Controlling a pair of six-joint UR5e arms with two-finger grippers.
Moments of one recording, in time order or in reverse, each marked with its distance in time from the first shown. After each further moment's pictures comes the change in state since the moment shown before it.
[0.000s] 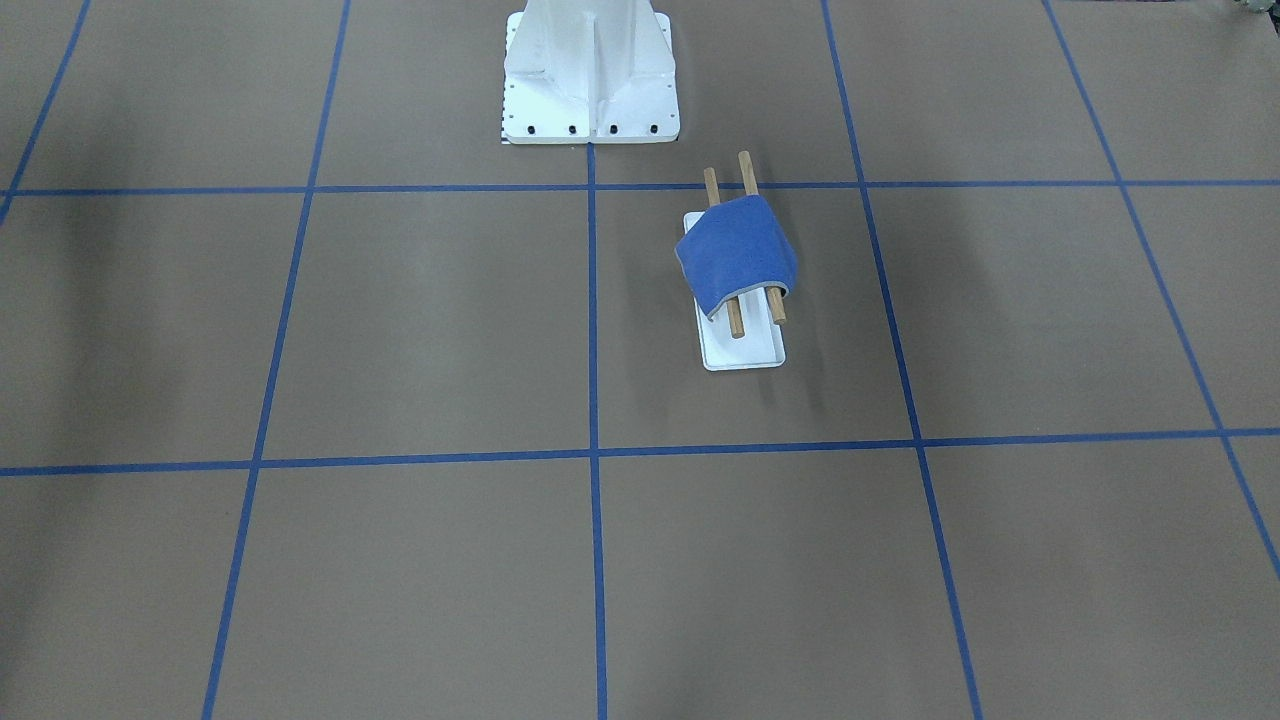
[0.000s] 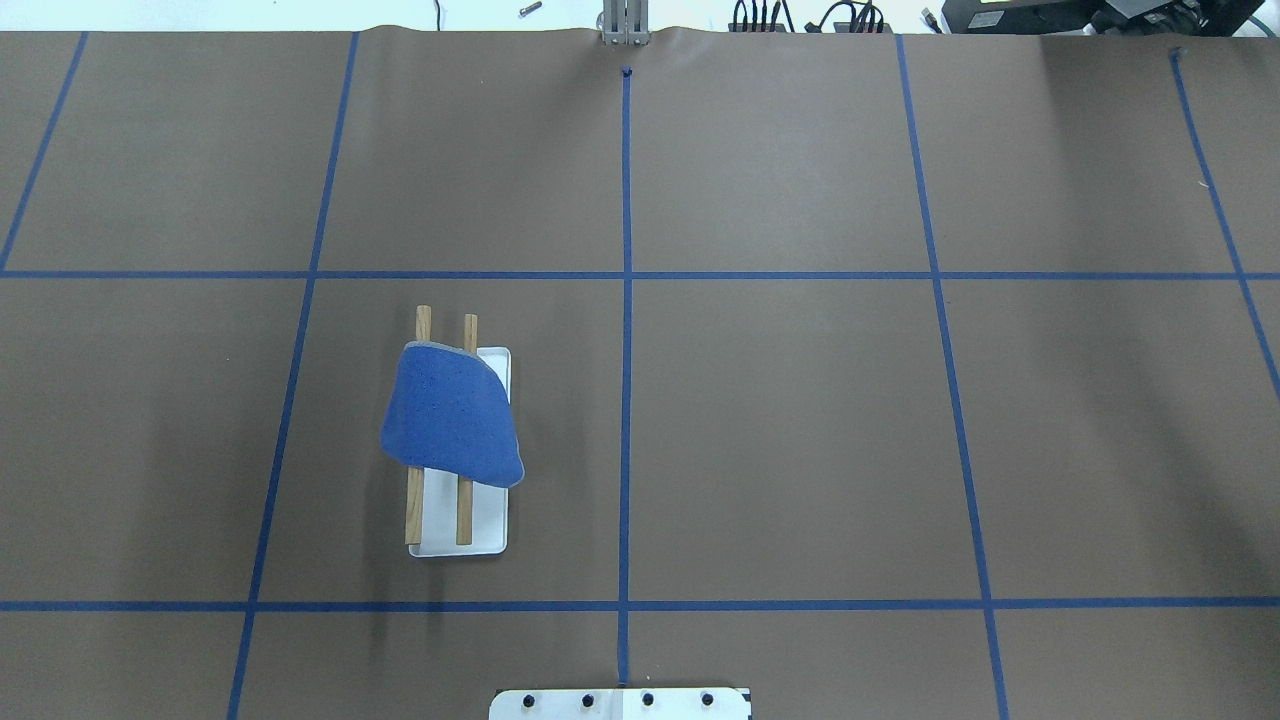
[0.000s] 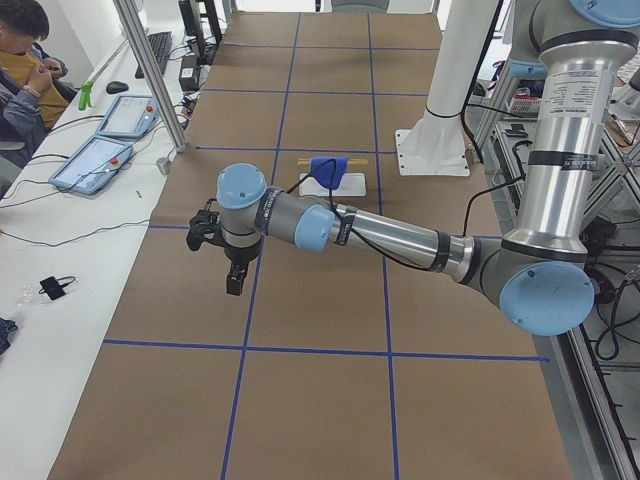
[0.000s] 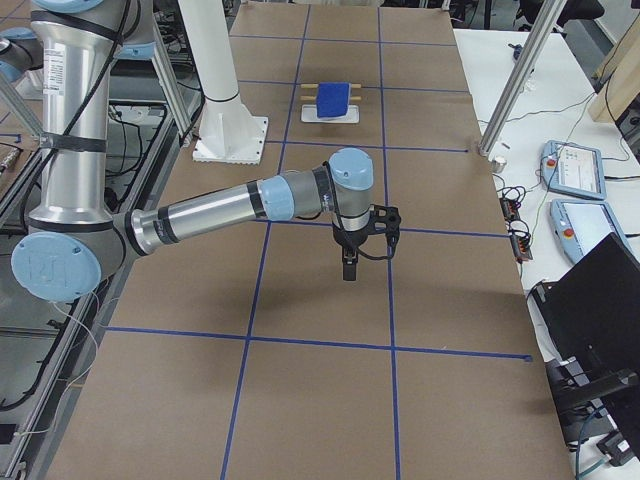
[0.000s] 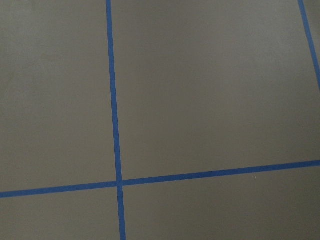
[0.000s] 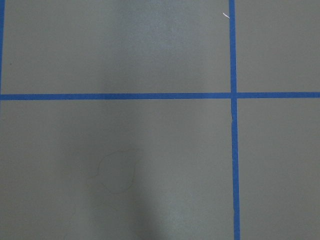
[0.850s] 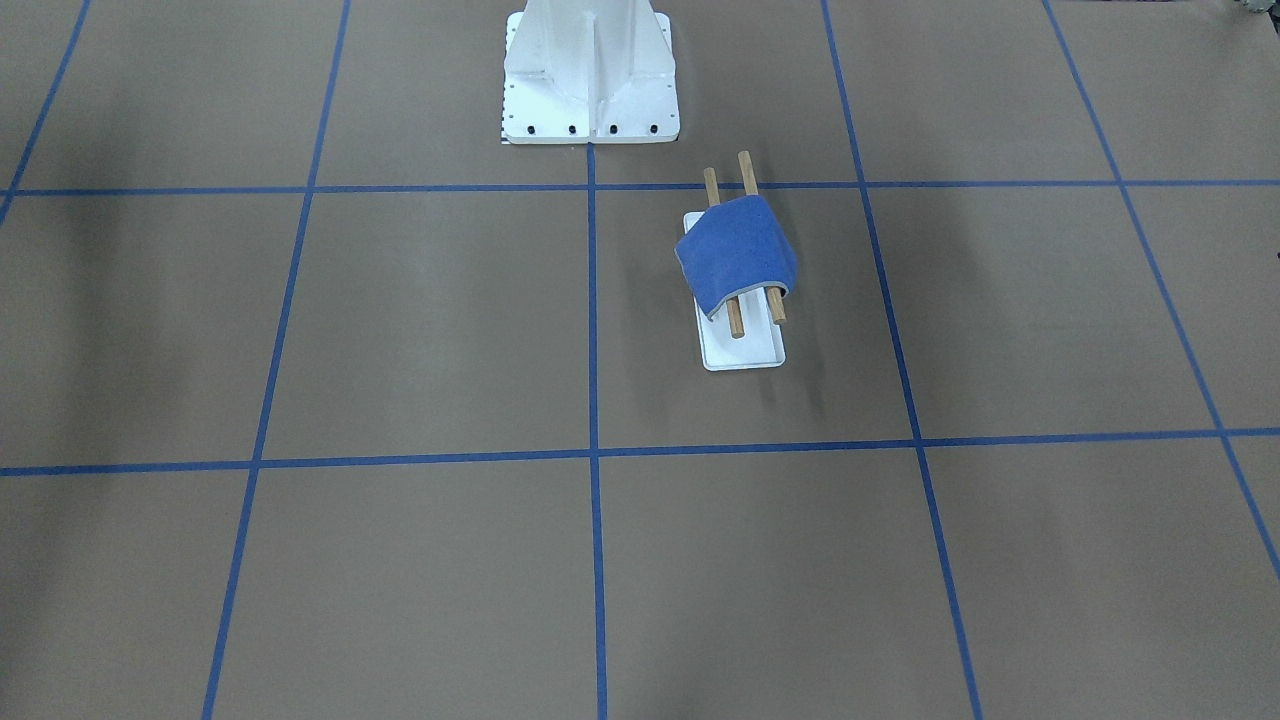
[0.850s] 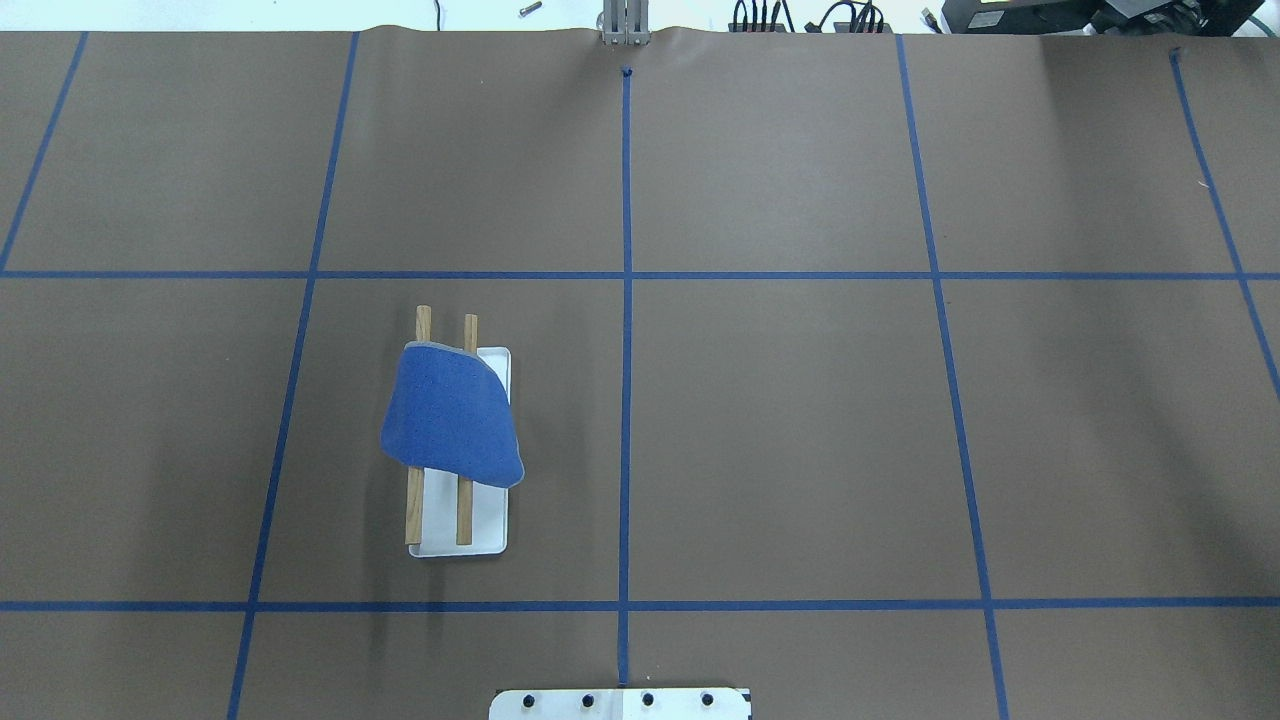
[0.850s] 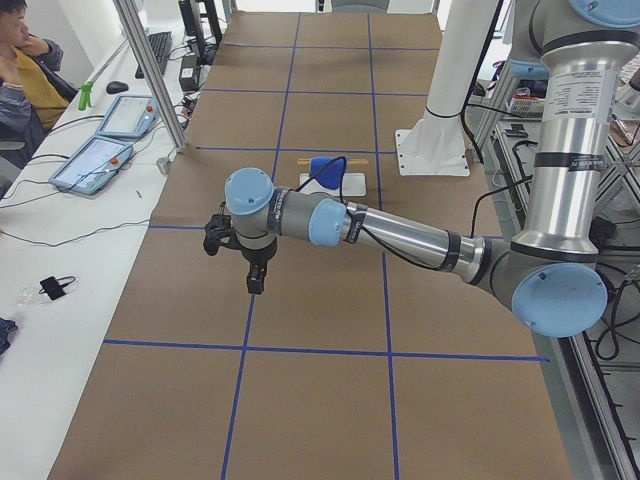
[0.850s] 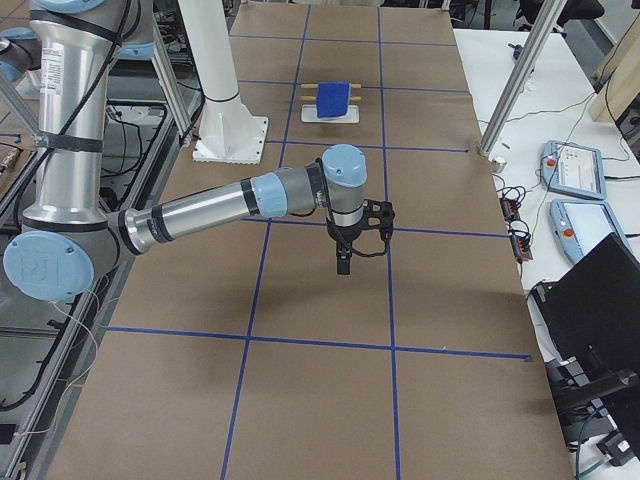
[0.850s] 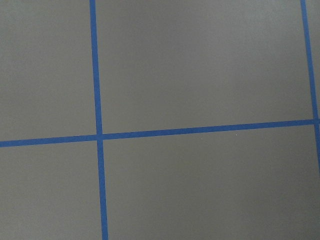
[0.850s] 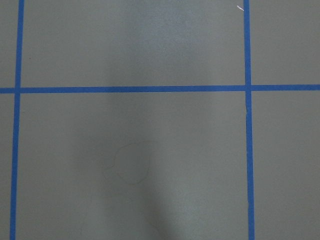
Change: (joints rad) left arm 0.002 0.019 -0.057 0.109 -0.088 0.014; right arm -0.008 -0.015 0.033 0.002 0.035 0.011
